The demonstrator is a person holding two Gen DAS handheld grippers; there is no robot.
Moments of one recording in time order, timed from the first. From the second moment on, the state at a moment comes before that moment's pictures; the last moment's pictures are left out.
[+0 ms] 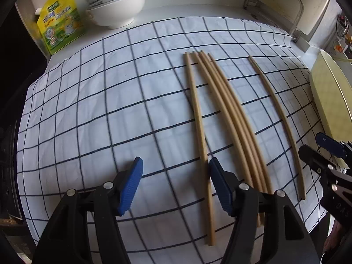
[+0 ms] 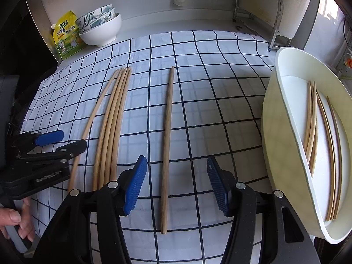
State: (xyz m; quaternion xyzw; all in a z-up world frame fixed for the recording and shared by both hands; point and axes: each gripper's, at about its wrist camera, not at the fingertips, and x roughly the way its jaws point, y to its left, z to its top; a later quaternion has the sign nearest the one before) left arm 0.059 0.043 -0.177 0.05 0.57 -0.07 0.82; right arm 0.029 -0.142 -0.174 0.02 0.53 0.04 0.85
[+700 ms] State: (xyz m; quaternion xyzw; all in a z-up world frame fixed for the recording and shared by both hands) left arm 0.070 0.035 -0.177 0.05 0.55 -0.07 0.83; right arm 0.037 -0.130 -0.195 -0.02 0.52 0.03 0.85
